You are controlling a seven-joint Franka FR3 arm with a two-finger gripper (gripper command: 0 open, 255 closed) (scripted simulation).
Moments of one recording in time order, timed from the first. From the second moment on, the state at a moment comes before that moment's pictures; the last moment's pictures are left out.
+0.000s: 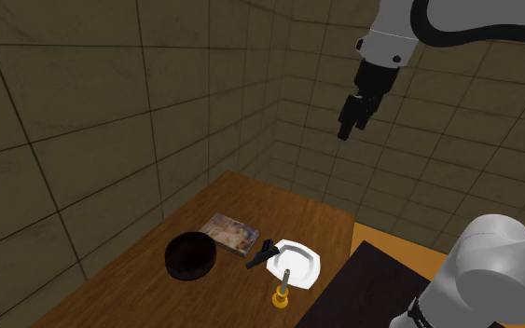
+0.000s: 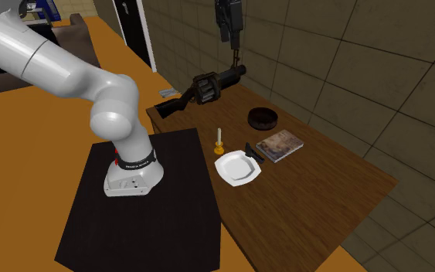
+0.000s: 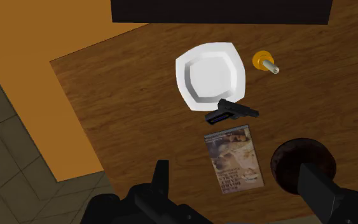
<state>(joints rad) -0.02 -0.76 0.07 -2.27 -0.04 1.62 0.02</state>
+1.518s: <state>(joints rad) -0.13 -0.14 0.18 -2.34 0.02 2.09 0.50</state>
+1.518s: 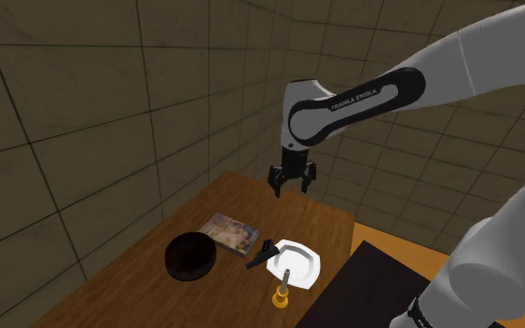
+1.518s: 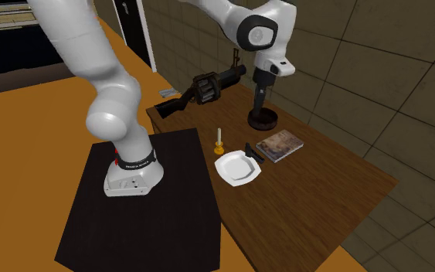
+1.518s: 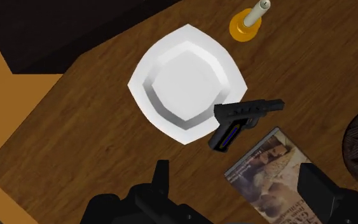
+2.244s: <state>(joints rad) -0.15 0.28 0.15 -2.19 0.03 2.27 0.70</state>
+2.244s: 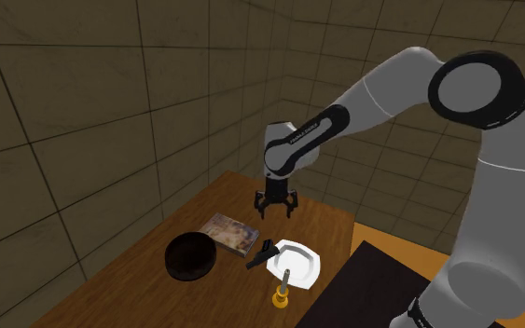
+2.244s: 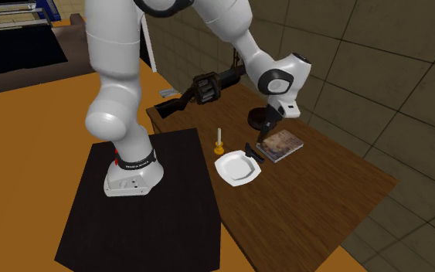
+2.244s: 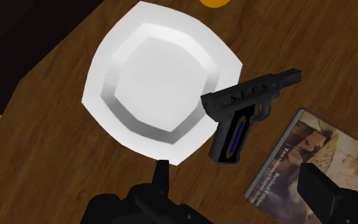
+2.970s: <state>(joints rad) -0.14 0.62 0.12 -2.02 0.08 2.36 0.81</state>
